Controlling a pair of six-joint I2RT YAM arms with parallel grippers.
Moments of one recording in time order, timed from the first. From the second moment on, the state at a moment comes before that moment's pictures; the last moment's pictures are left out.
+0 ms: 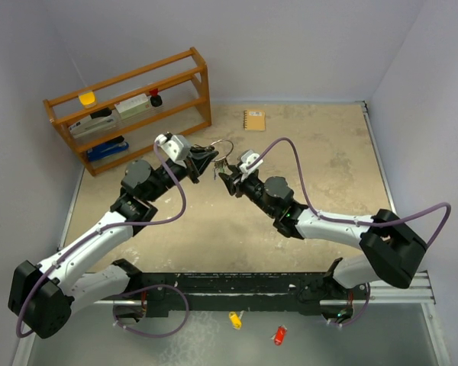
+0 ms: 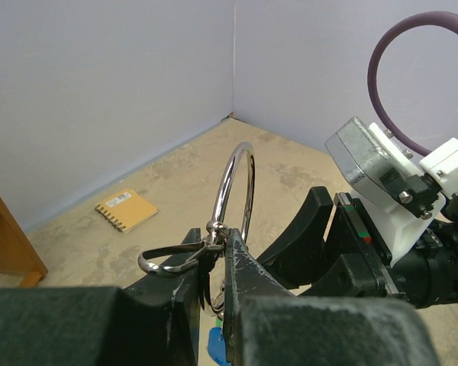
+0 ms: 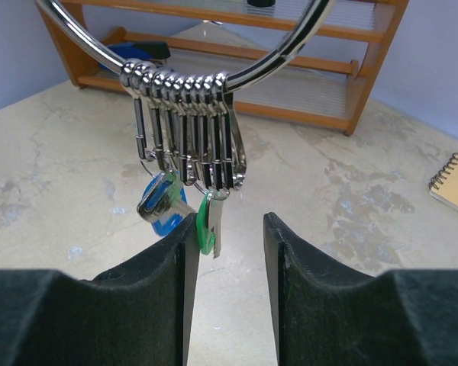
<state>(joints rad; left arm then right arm) -0.58 1.01 0.71 0.51 0.30 -0.08 0.89 1.40 0.64 0.78 0.14 -0.02</state>
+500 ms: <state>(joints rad) -0.58 1.00 0.71 0.51 0.28 -0.08 0.89 1.43 0.68 0.81 0.17 -0.04</state>
